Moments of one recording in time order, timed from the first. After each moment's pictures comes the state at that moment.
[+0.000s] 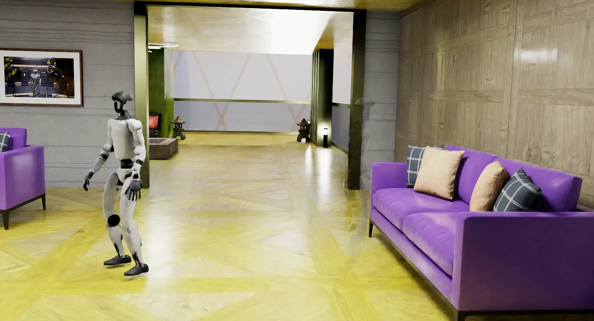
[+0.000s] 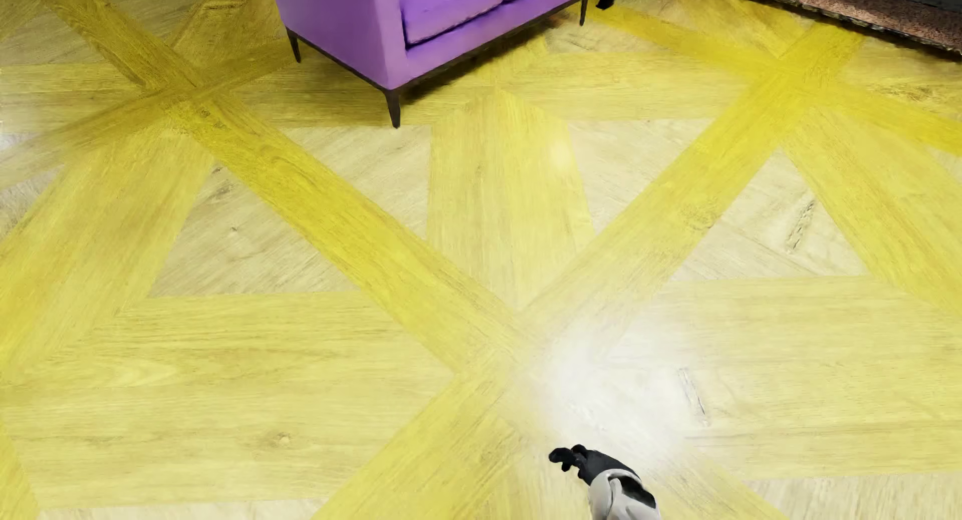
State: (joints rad) body -0.29 -0.25 0.02 0.21 -0.05 0.02 0.15 -0.26 -0.01 0.45 0.42 0.20 -0.16 -0.31 -0.27 0.02 -0.19 -0.12 -0.04 0.25 0.49 0.80 0.83 0.70 -0.62 0.24 0.32 0.03 -0.03
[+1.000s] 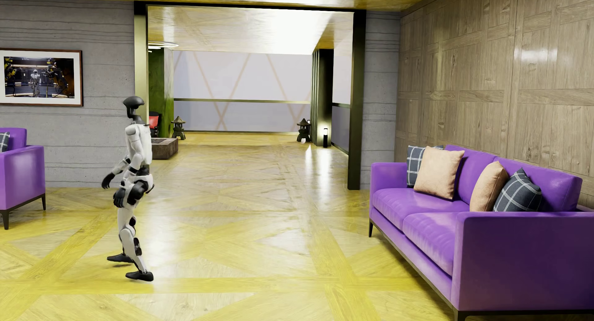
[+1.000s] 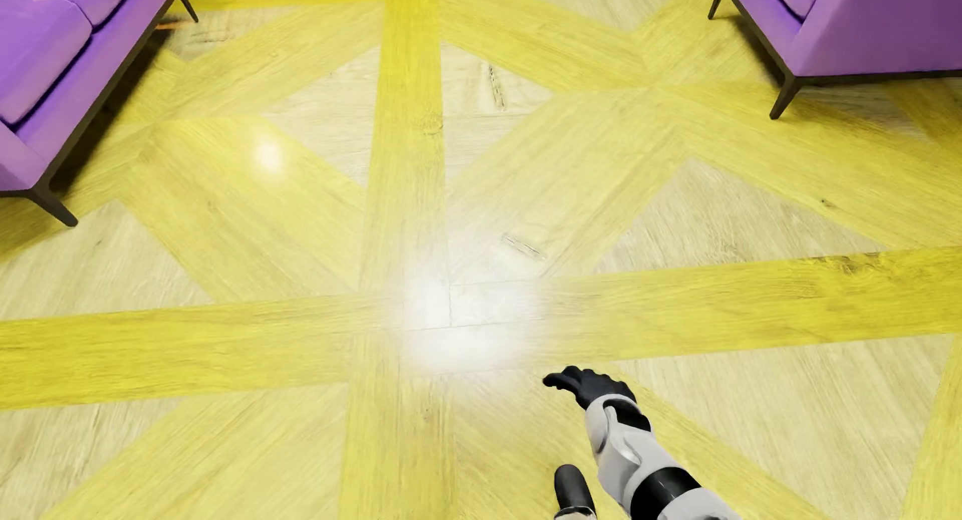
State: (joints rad) body -0.33 -0.56 0.05 -0.11 -0.04 0.01 -0.12 0.37 0.04 0.70 0.36 0.21 -0.35 -0.52 -0.11 0.01 -0.26 0.01 0.23 0.09 0.60 0.72 0.79 0.65 -0.58 0.21 0.32 0.02 -0.06
